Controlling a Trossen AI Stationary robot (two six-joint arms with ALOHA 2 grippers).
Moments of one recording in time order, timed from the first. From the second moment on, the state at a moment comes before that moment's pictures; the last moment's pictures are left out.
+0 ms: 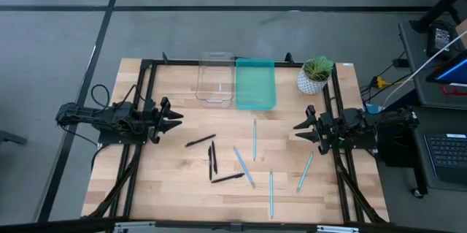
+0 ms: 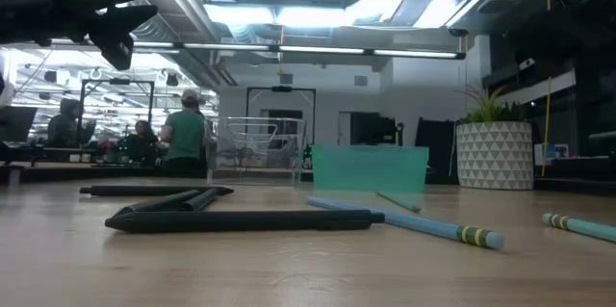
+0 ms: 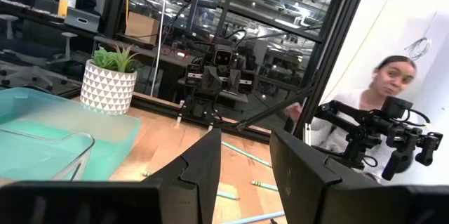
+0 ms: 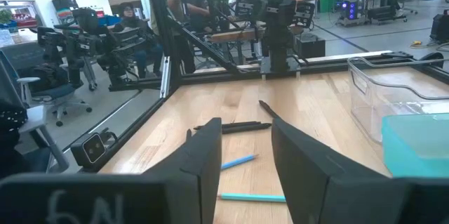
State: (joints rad) left arm -0.09 0.04 0.01 0.20 -0.09 -0.30; right arm 0.18 0.01 0.01 0.02 0.01 0.15
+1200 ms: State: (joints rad) left arm -0.09 0.04 0.01 0.20 -0.09 -0.30; right arm 0.18 0.01 0.01 0.03 0.01 0.23
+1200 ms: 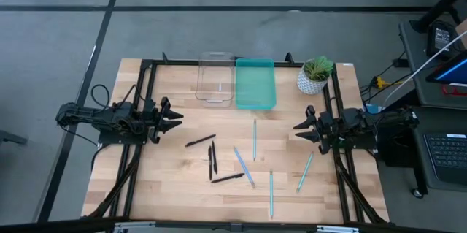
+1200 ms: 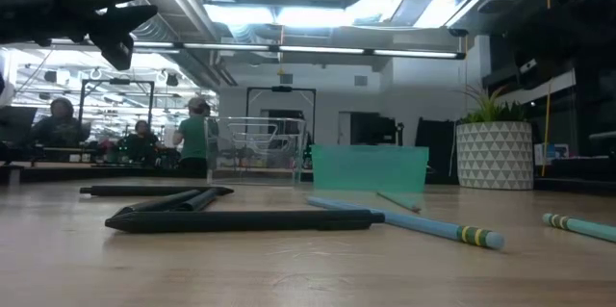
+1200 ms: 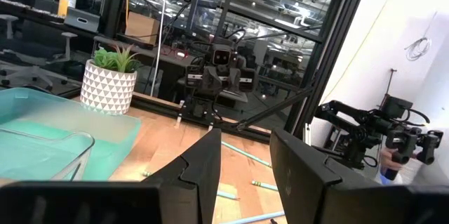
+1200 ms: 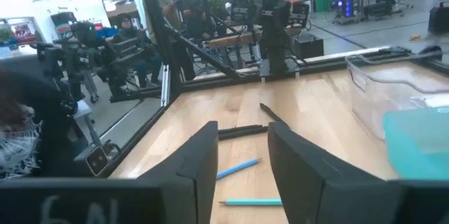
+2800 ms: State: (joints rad) left arm -0.09 0.04 0.01 0.20 -0.11 -0.30; right arm 0.18 0.01 0.01 0.02 0.00 0.20
